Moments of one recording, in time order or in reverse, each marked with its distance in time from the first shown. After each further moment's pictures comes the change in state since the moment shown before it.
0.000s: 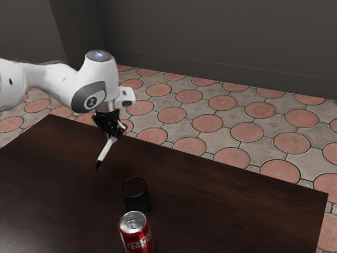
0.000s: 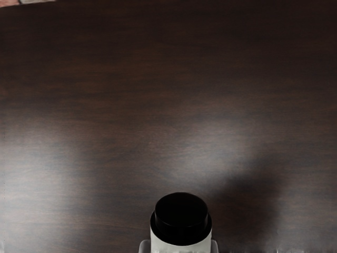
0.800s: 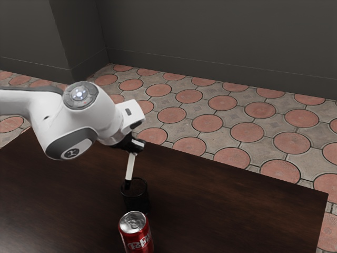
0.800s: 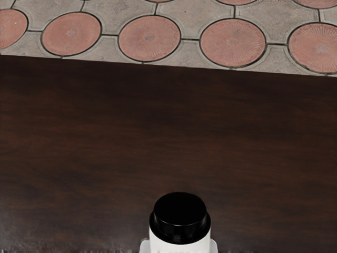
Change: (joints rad) arm -0.096 -0.460 -0.162 -0.497 0.061 0.399 -0.503
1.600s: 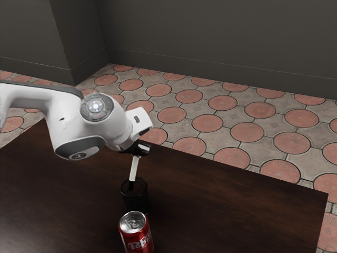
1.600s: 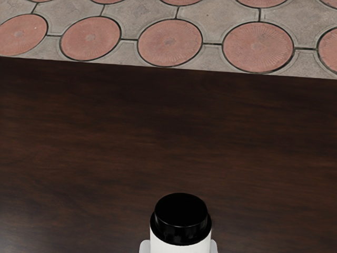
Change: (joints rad) arm 0.028 0.141 0.003 0.051 0.259 0.042 -0.235
